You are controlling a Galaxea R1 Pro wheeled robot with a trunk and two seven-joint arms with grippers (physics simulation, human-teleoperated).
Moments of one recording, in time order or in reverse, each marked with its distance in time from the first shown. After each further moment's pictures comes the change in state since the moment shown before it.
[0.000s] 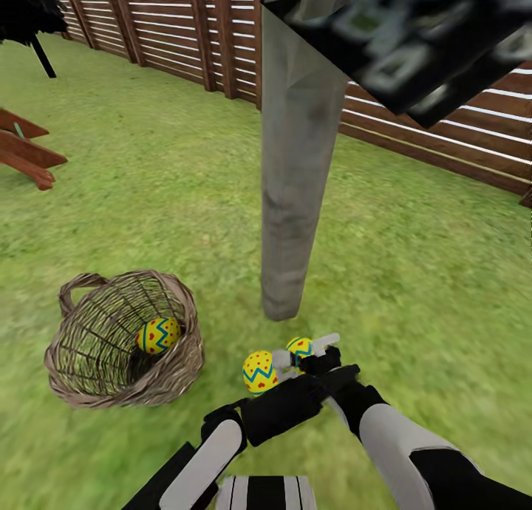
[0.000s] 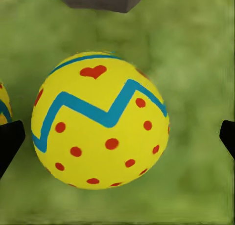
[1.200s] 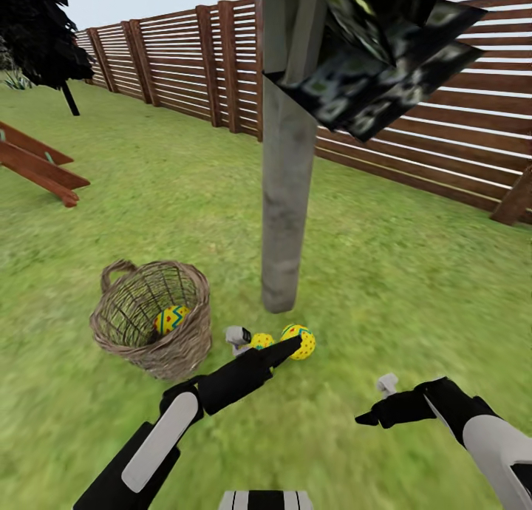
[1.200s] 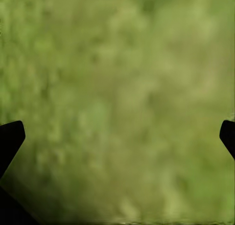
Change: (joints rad) left arm -0.007 0.094 0.219 -0.037 -0.002 0.152 -0.014; right arm 0.038 -0.413 0.006 -0.016 0.014 0.336 1.013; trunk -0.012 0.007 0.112
